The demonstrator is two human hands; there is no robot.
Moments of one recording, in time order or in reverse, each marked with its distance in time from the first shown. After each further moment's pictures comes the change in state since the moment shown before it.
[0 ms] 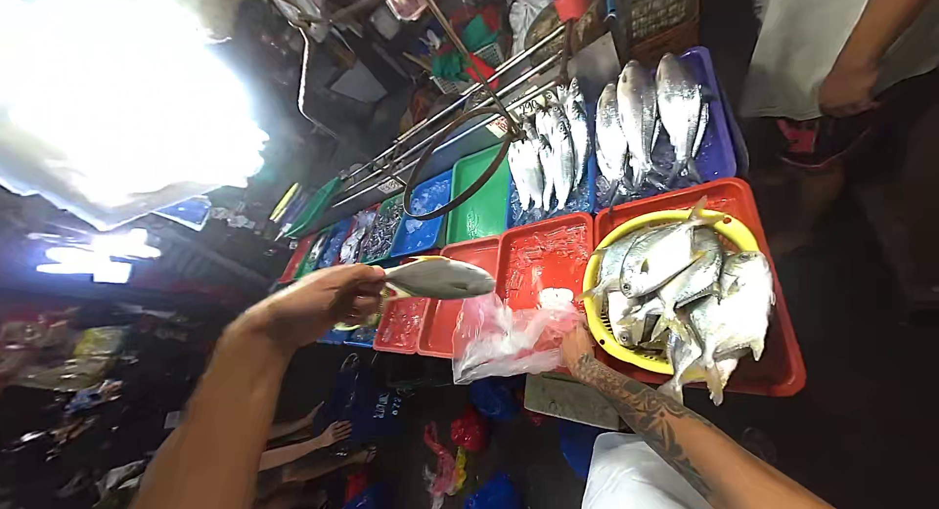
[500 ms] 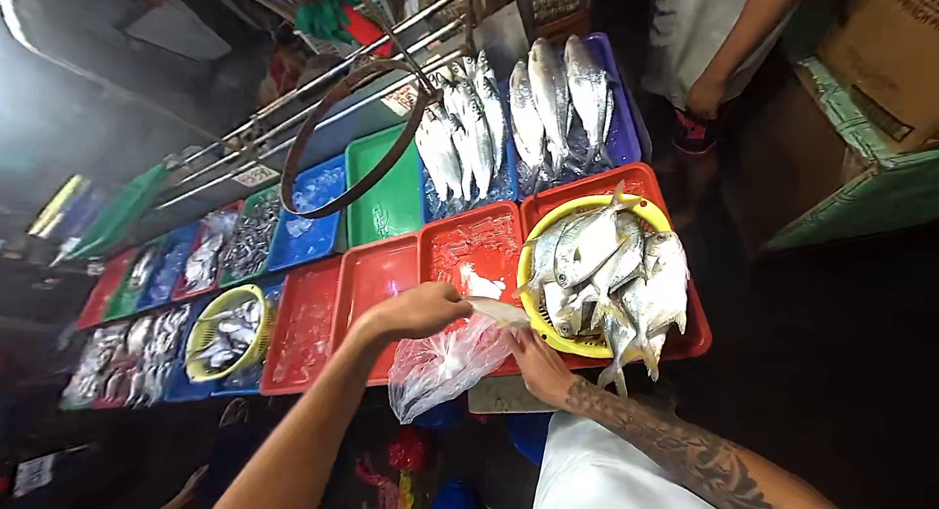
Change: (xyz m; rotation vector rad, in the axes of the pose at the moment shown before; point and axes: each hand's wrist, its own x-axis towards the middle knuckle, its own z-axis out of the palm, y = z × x) left_hand 0.145 0.005 0.150 0.839 -0.383 0.060; right_hand -0.068 0.030 0.020 0.502 0.439 -0.087
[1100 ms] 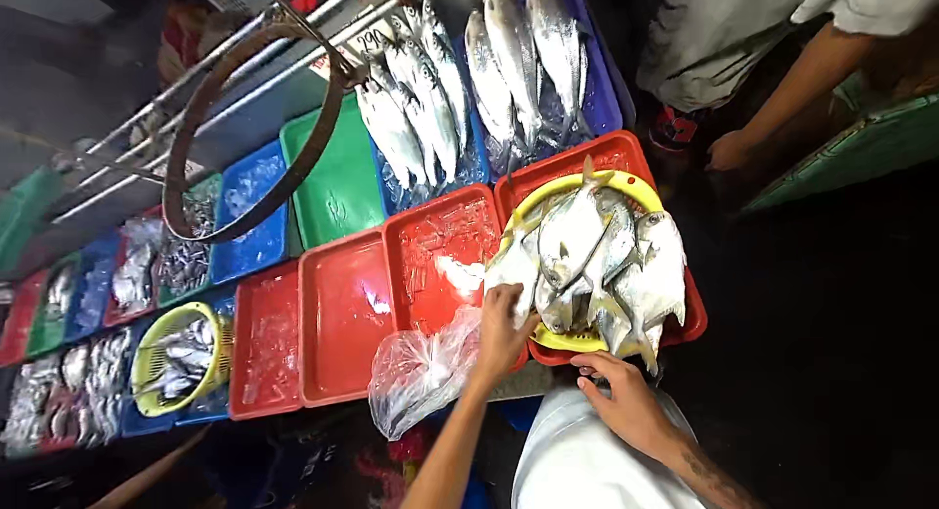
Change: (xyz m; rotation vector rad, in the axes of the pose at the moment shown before) left_hand 0.147 -0.004 0.172 -0.451 0.616 0.403; right_hand -0.116 0.035 -0.044 0.529 0.358 0.270
